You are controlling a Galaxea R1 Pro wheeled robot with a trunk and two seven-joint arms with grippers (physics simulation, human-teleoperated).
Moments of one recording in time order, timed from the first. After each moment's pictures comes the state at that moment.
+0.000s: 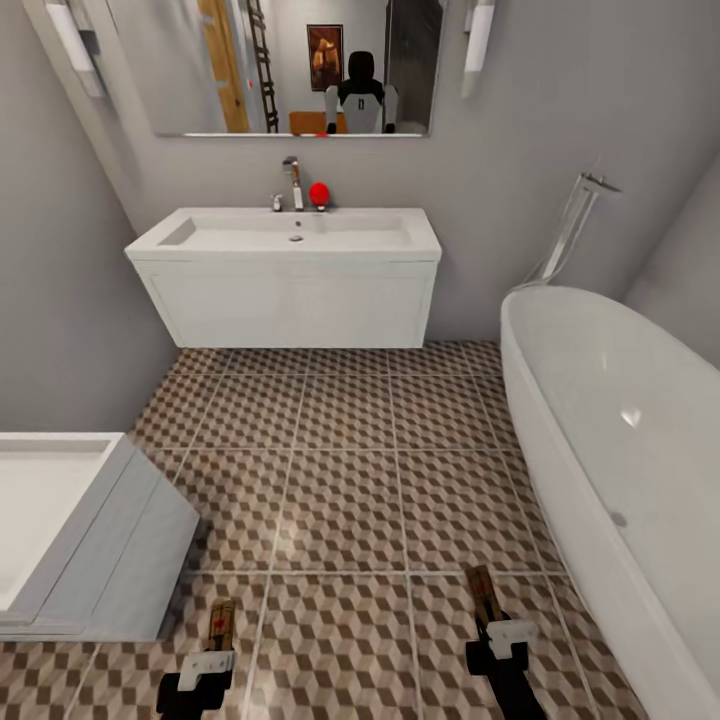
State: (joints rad) left arm -0.49 0.04 -0.35 0.08 0.30 -0.72 0.12; right arm -0.40 -0.01 0.06 -0.24 0.04 -0.64 -0.05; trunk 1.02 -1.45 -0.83
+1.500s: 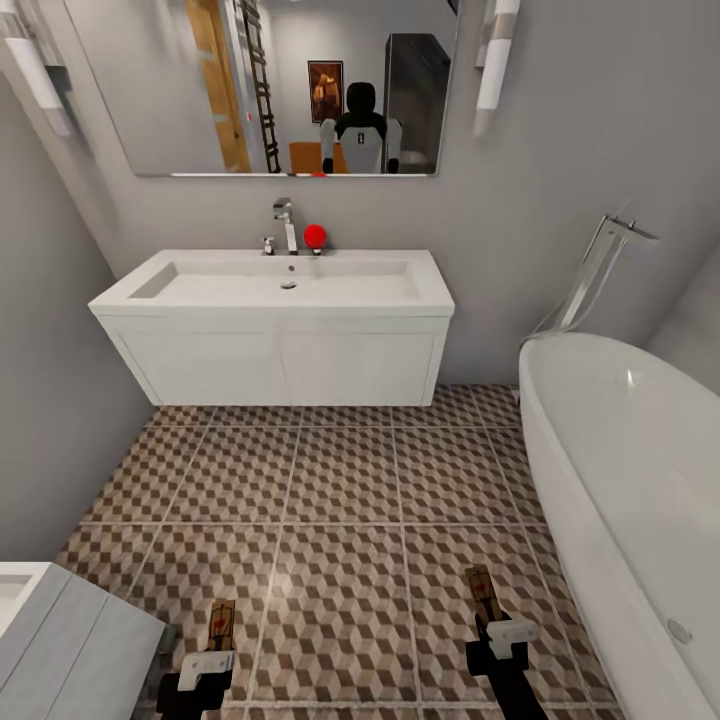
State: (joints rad) left arm -0.49 0.04 -0.35 0.08 0.30 -0.72 0.12; right arm -0.40 -0.01 0.06 -0.24 0.04 -0.64 -0.05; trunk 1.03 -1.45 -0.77
